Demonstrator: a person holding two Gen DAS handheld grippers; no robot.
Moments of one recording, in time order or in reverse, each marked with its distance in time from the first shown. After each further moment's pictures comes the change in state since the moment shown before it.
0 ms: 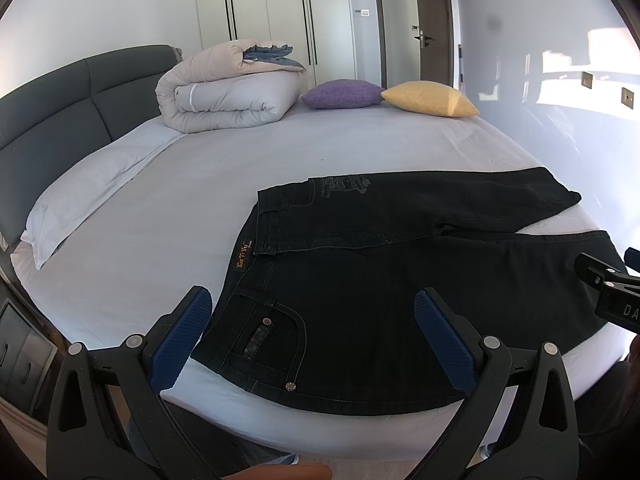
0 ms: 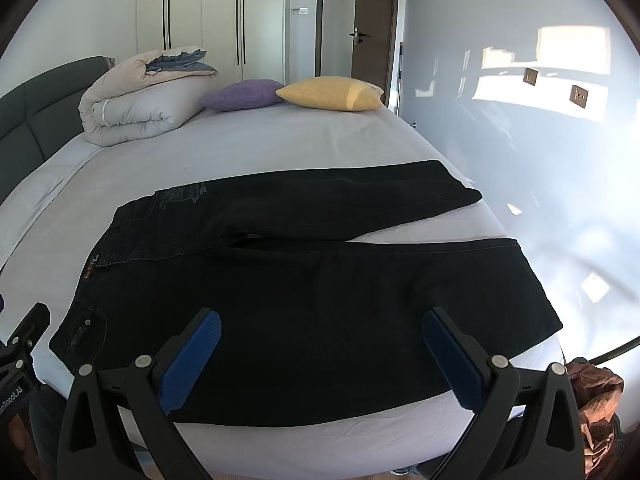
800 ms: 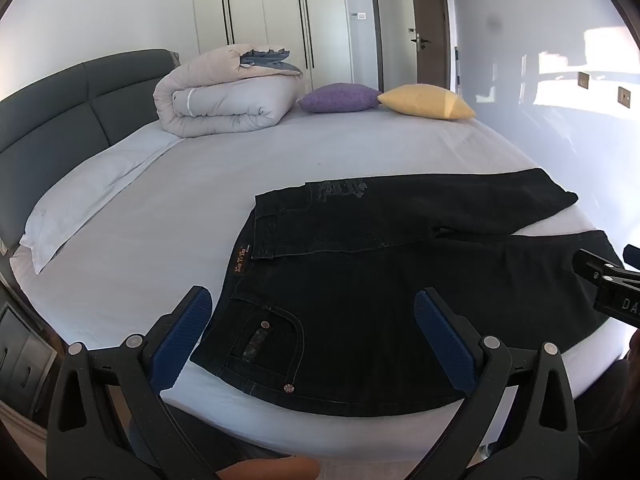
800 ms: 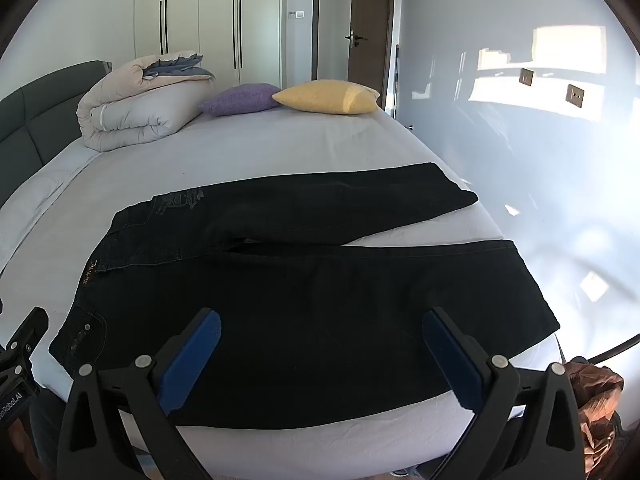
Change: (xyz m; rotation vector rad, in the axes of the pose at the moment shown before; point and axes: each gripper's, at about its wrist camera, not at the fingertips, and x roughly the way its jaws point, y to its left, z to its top) left arm 0.000 0.000 0.001 0.006 -0.014 0.006; right arm -0.002 -0.004 0.001 0.005 -0.008 0.000
